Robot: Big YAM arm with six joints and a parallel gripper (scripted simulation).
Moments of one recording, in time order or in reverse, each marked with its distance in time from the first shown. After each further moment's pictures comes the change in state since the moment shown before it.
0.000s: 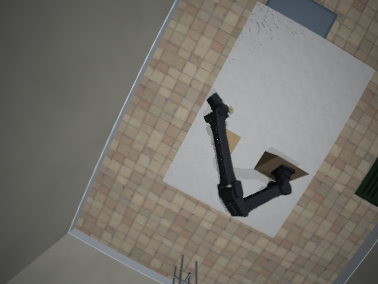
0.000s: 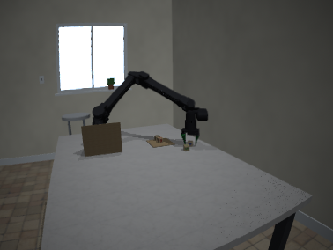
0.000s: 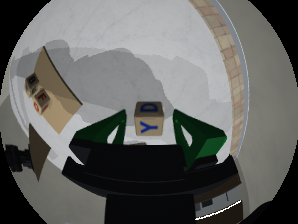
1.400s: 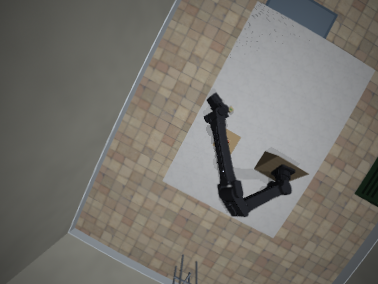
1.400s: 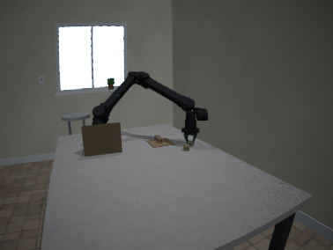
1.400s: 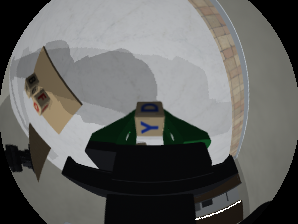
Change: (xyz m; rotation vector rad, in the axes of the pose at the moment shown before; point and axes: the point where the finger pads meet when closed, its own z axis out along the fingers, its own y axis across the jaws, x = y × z) arm 0.000 0.000 0.000 0.001 0.000 0.000
